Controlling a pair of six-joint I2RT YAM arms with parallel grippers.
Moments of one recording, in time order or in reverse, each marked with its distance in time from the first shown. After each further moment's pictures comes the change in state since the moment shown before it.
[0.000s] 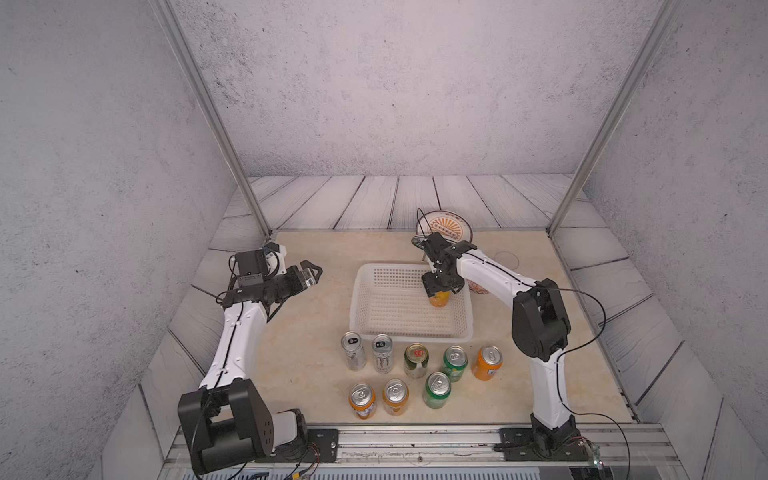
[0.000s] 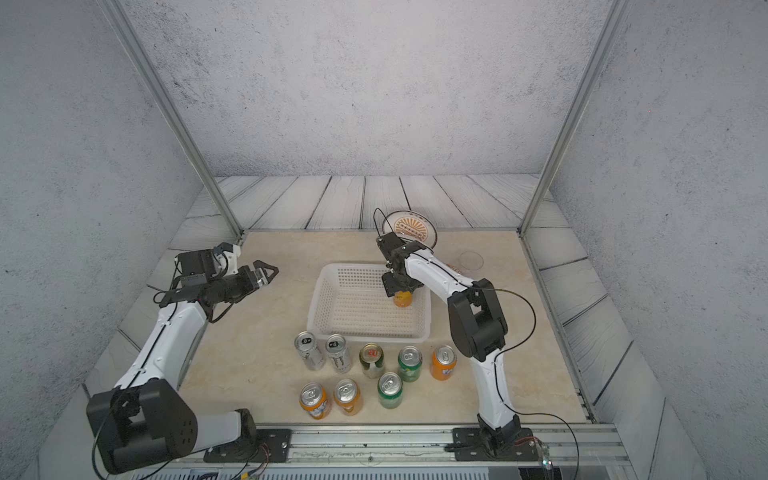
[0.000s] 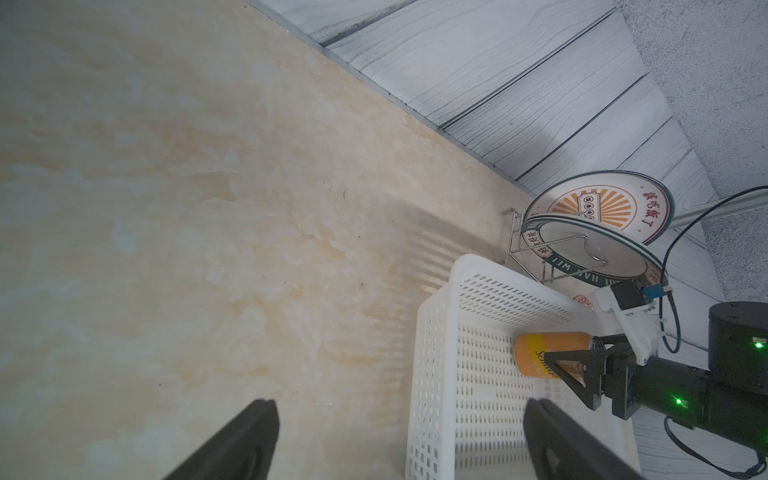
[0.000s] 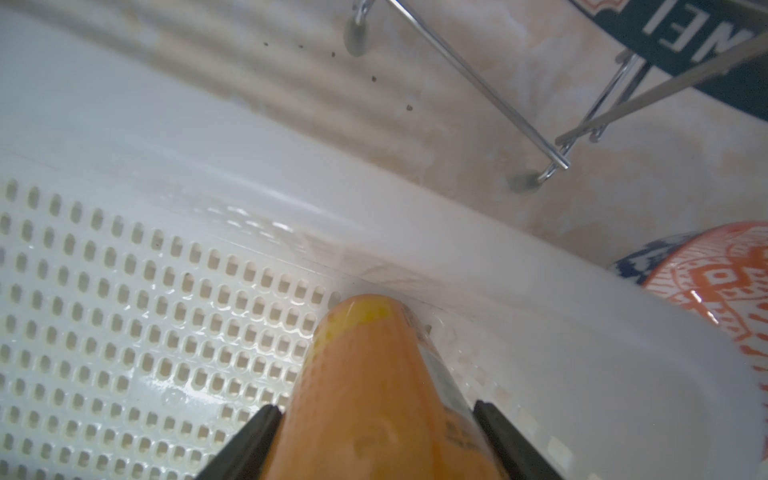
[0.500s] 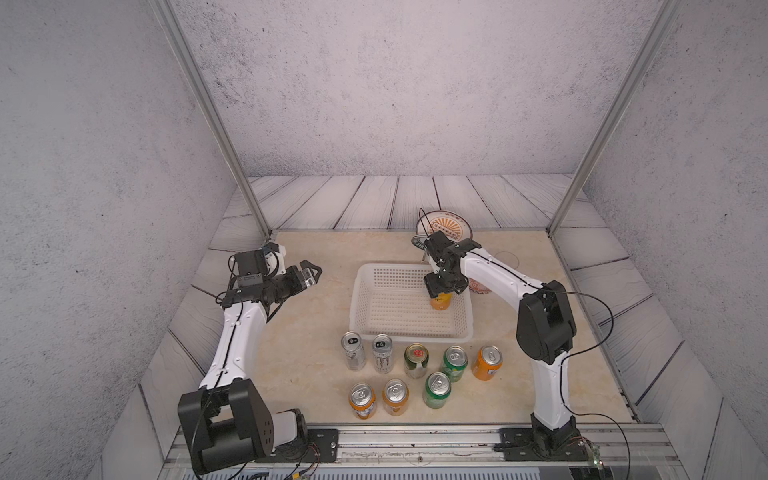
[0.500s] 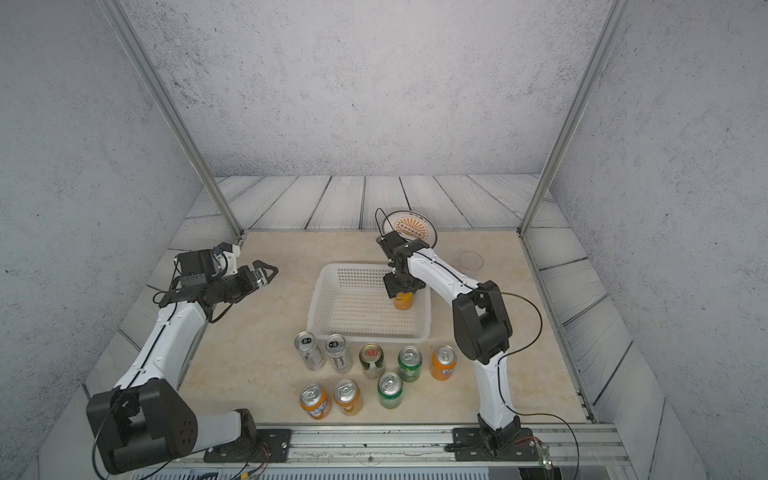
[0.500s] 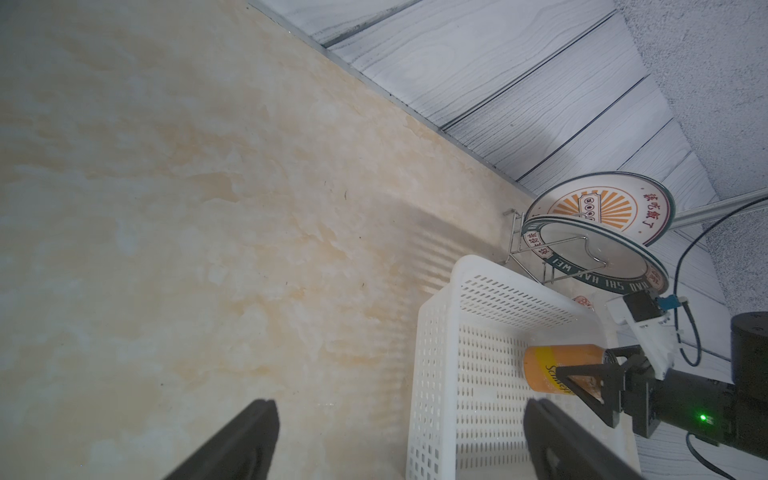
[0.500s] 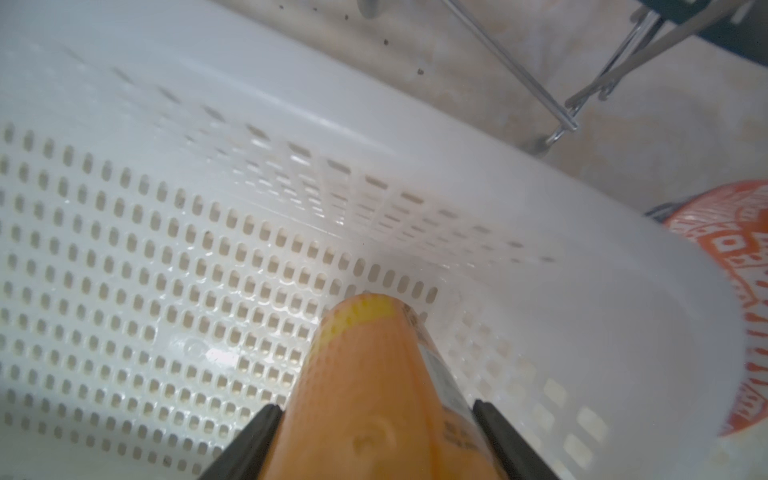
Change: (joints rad) left arm 0.002 0.000 0.000 0.000 0.000 0.000; right arm 0.003 -0.072 -0.011 -0.077 -0.045 -0.006
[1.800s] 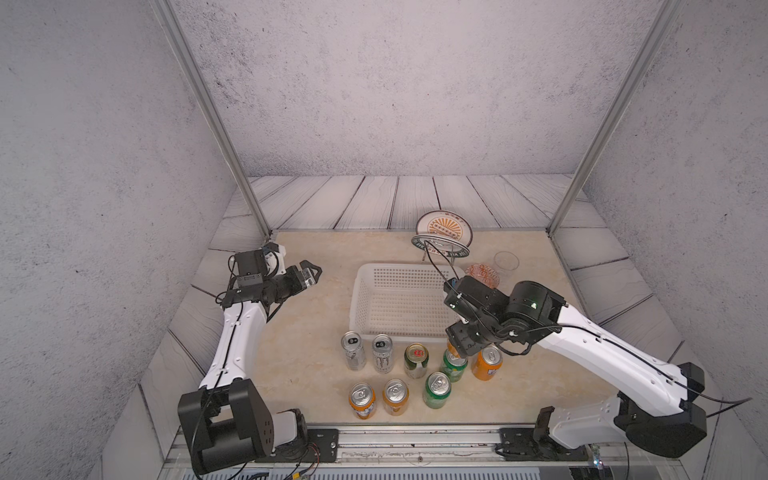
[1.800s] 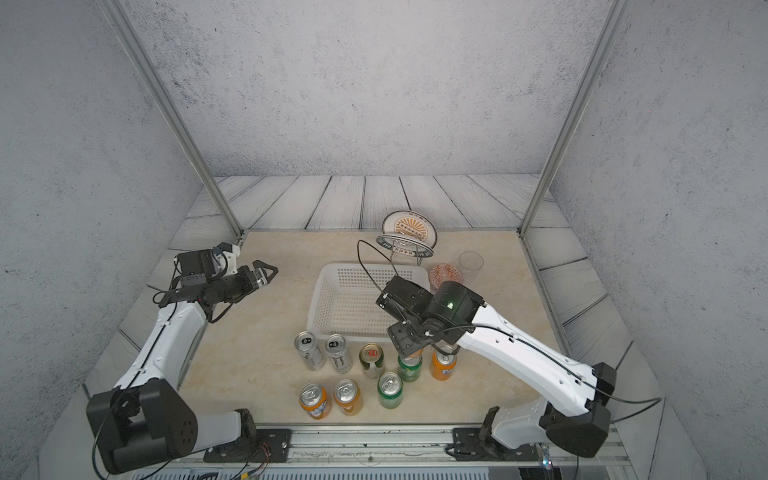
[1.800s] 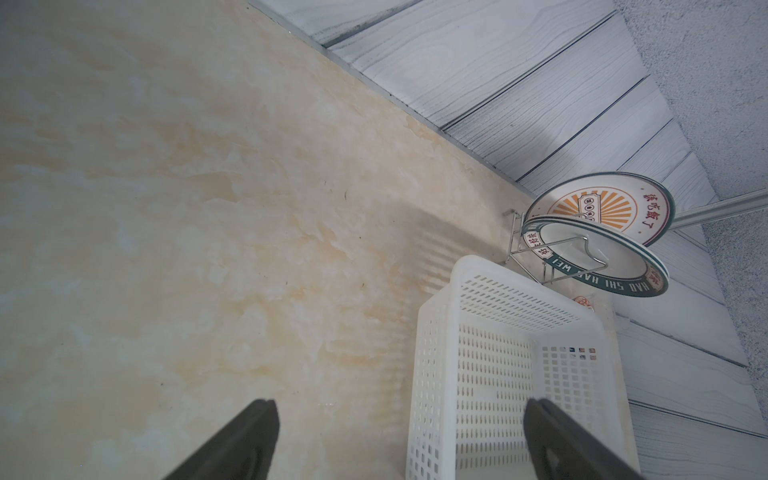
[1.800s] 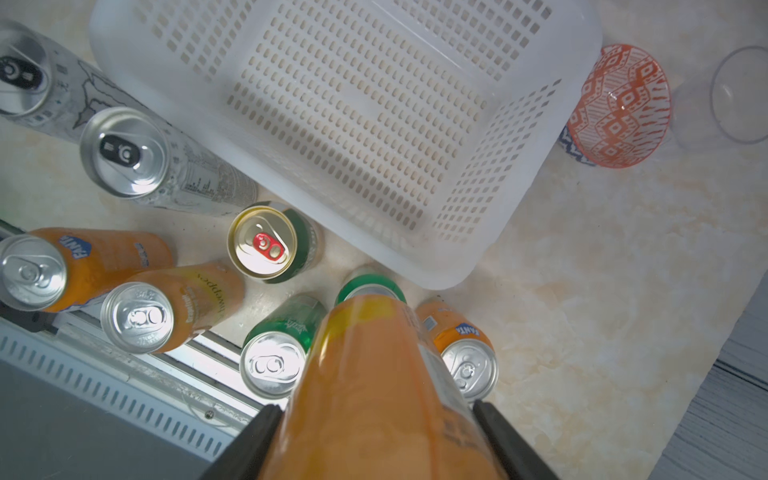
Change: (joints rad) left arm 0.001 0.000 0.000 0.000 0.000 0.000; right arm 0.488 -0.707 -0.243 -0.410 0.137 0.295
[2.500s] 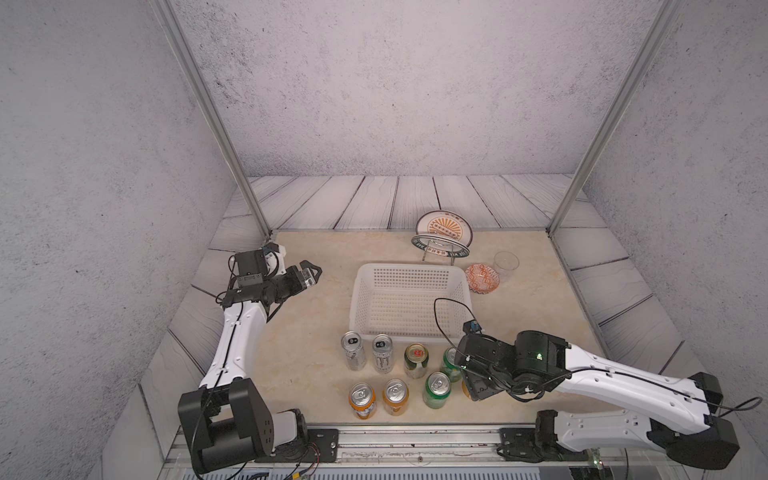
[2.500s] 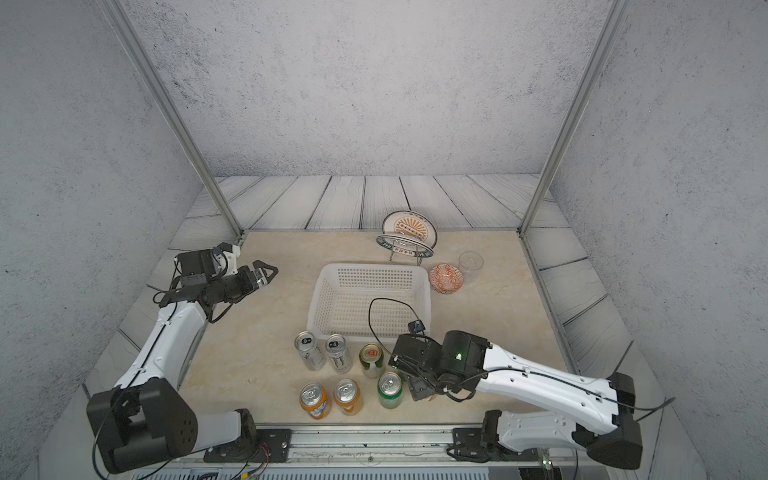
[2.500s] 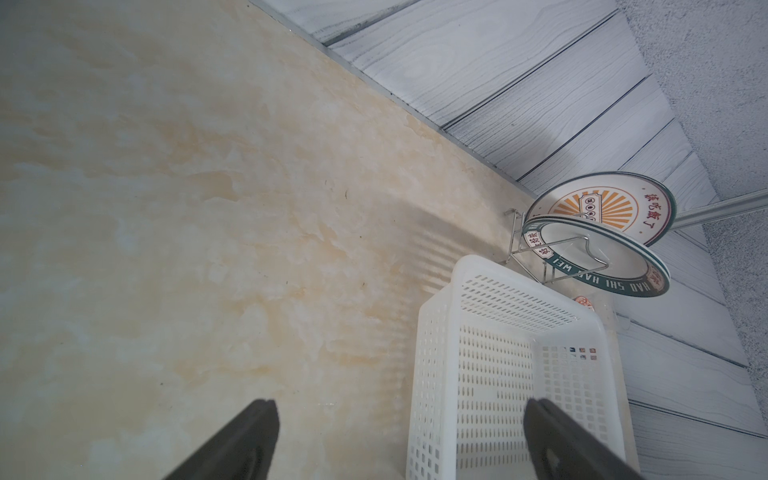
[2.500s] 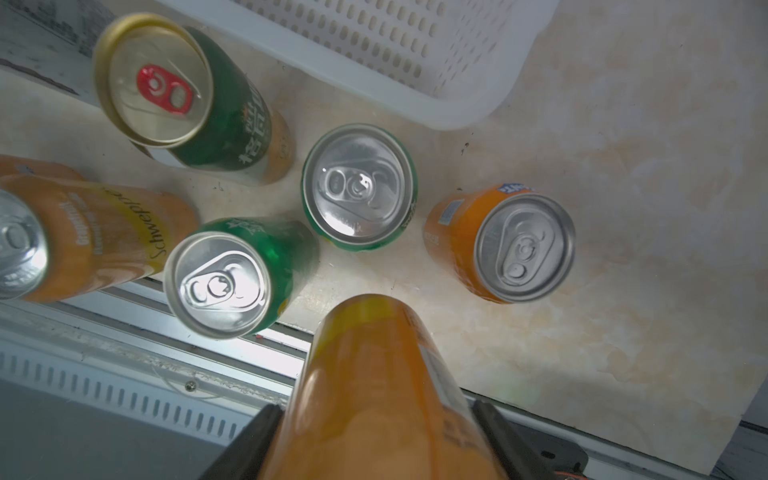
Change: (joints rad) left arm 0.000 0.004 0.000 0.000 0.000 0.000; right arm 0.178 -0.209 -0.439 0.092 0.003 0.371
